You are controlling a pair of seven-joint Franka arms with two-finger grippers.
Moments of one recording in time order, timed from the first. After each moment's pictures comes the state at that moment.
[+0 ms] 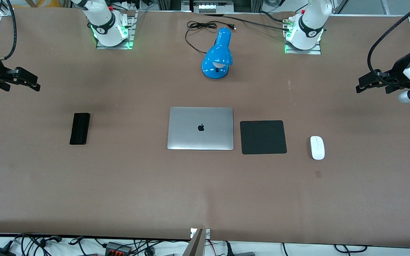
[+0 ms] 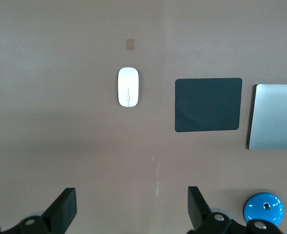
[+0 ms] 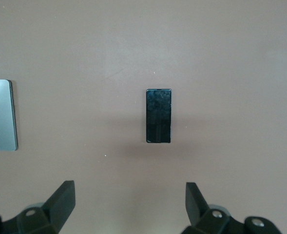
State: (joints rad) left arm 0.09 0.02 -0.08 -1.61 -0.07 1.54 -0.02; right arm -0.04 -0.03 0.00 -1.72 -0.01 1.66 -0.05
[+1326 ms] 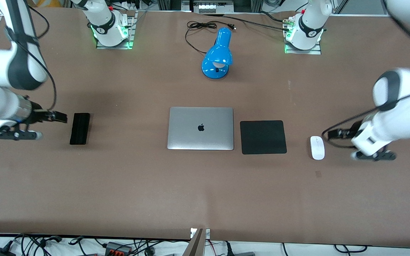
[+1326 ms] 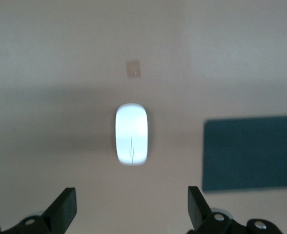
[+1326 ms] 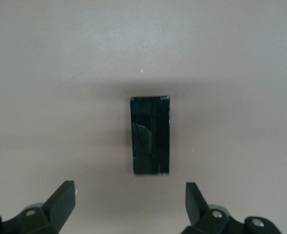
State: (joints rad) left arm 0.06 0.44 -0.08 -1.64 0.01 1.98 -0.02; right arm -0.06 0.27 -0.02 -1.89 -0.05 2.03 -0.02
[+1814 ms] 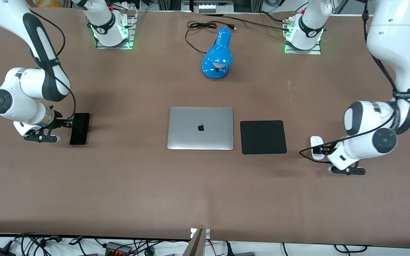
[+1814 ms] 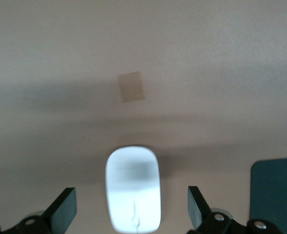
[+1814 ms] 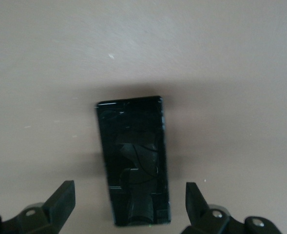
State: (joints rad) left arm 0.06 0.64 -0.09 -1.66 0.07 2.20 -0.01; right arm -0.11 0.39 -0.02 -2.07 -0.05 2.35 -0.01
